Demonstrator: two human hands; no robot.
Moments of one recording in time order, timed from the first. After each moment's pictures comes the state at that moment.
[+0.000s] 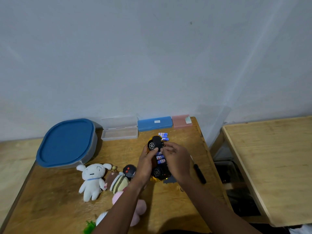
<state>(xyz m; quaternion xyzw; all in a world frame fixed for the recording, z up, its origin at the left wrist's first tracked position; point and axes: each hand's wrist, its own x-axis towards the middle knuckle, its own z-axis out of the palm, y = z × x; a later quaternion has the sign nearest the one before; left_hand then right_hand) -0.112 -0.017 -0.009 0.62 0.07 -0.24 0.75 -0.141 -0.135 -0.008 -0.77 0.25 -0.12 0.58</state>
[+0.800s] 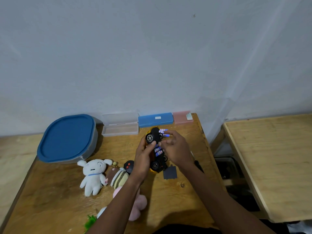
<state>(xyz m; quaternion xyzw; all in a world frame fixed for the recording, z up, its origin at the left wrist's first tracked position) -0.108 -0.009 -0.004 0.62 0.02 -0.17 0.76 -0.128 -0.143 0.013 -0.76 0.21 -0.04 0.61</state>
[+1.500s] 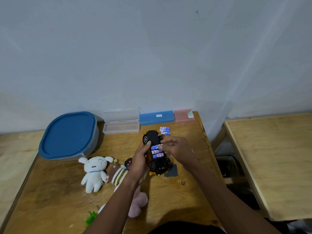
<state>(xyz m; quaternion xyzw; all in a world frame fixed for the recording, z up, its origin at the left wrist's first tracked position) -0.110 0.002 -0.017 0.53 0.10 -0.26 0.80 -0.130 -0.158 0.002 -0.71 0.17 0.05 0.68</state>
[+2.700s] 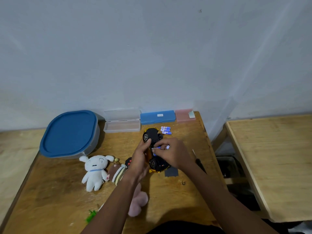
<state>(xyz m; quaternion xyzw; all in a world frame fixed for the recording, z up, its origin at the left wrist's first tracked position) -0.107 0.002 -0.001 0.49 0.10 -0.27 0.82 -0.130 -0.142 0.004 -0.87 0.07 0.02 0.49</state>
